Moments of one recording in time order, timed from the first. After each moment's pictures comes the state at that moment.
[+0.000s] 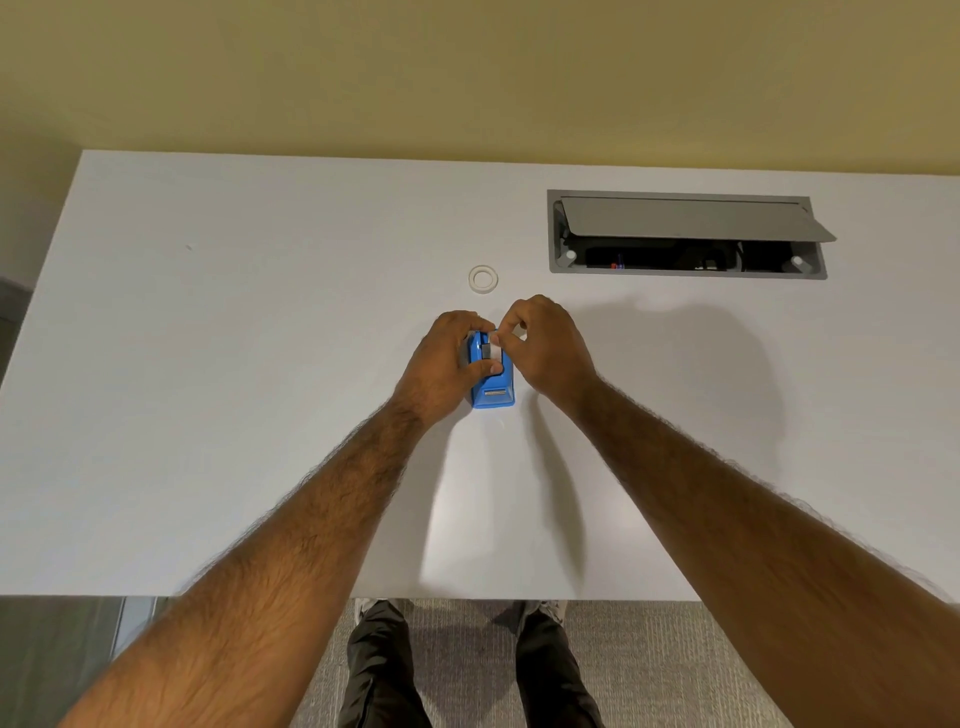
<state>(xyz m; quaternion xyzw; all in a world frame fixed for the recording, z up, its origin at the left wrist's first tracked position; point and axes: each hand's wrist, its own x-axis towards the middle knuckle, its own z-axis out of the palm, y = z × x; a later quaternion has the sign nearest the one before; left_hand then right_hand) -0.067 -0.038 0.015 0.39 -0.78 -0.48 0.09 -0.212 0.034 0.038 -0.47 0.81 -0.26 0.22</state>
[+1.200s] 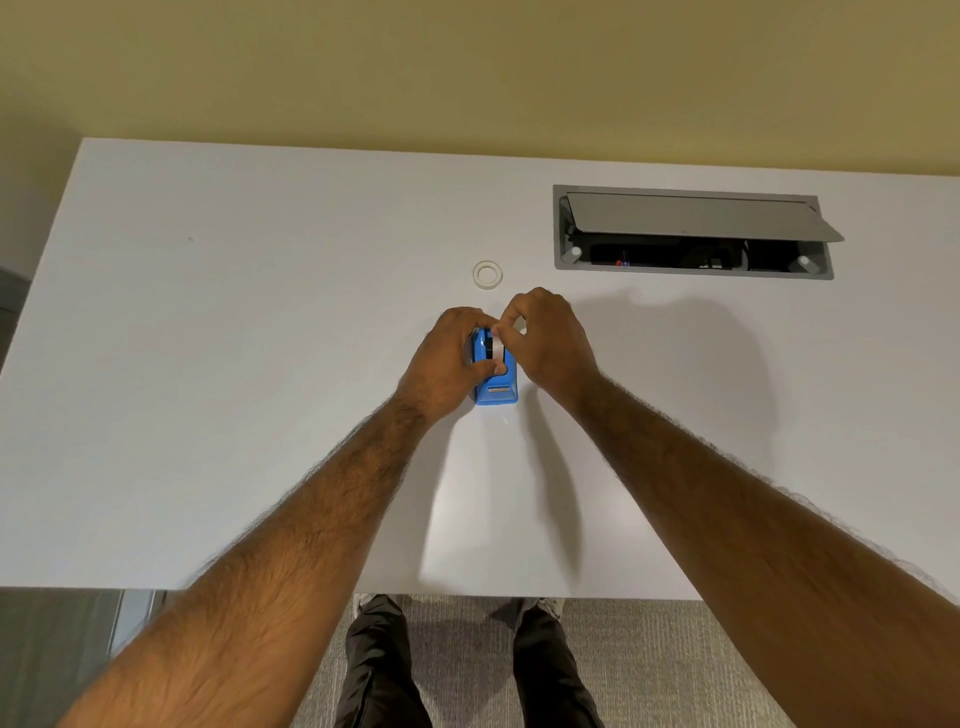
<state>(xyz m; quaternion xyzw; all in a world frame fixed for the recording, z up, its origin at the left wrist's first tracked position) -0.068 -0.037 0.020 0.39 -0.78 -0.48 0.08 -0.209 0.027 0.040 -0.48 0.82 -0.24 0.20</state>
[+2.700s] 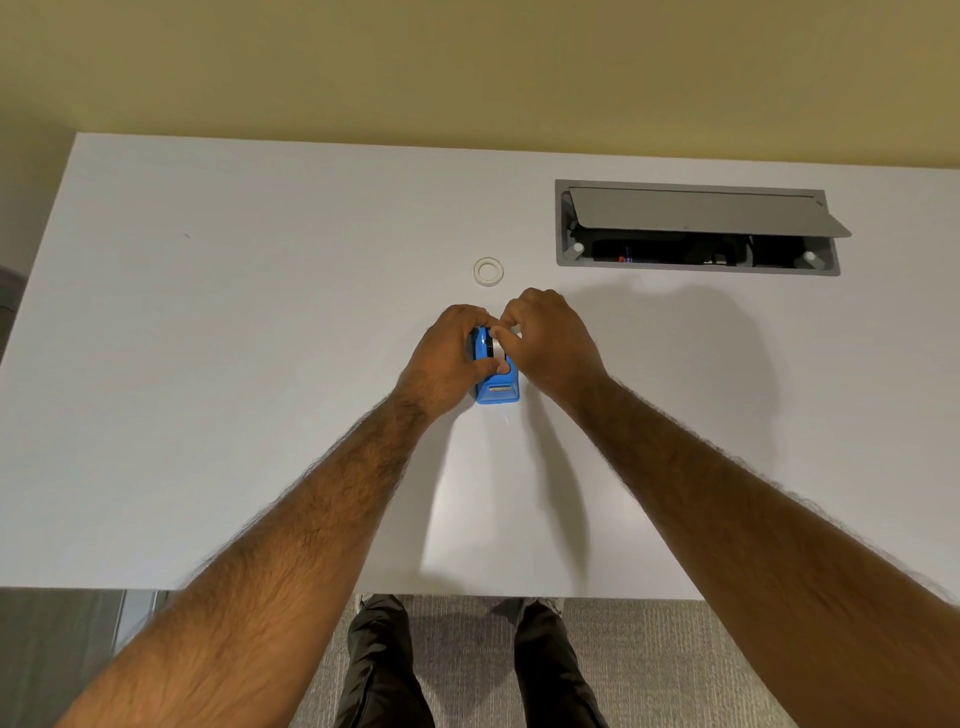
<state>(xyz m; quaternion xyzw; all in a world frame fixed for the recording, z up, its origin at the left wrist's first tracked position) -0.069 -0.043 0.012 0.40 -0.79 -0.47 0.07 -0.208 0.028 0.043 -0.53 0.81 -0.18 0.18</state>
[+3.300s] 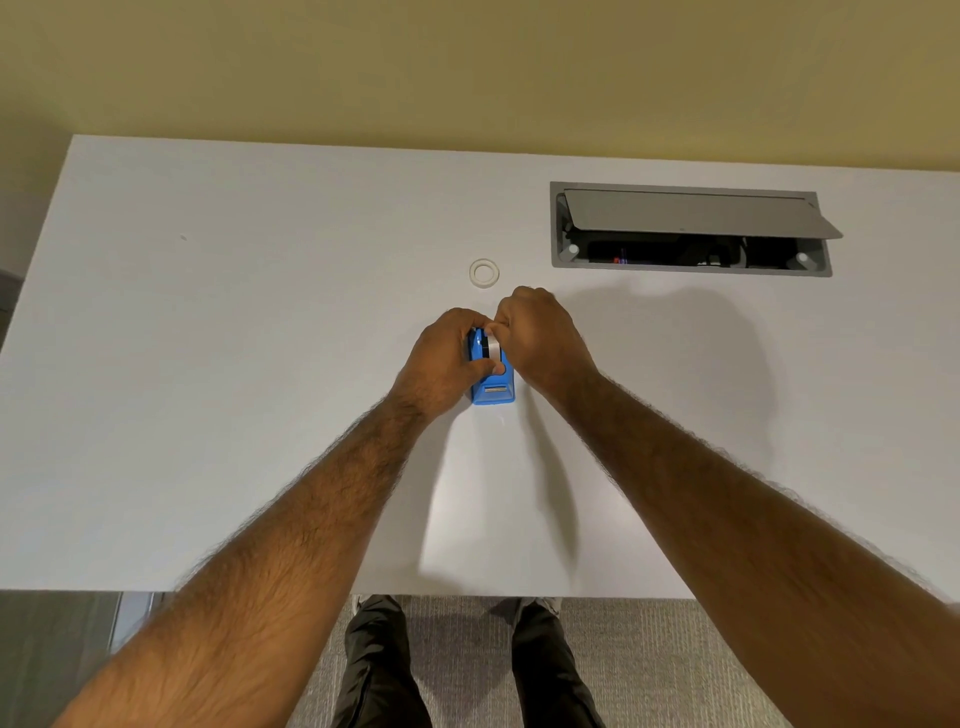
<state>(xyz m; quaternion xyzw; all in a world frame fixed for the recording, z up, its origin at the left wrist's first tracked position) -0.072 -0.042 0.013 0.40 -0.79 -0.45 0.06 -0.209 0.020 0.043 -0.53 0.80 -0.17 0.21</state>
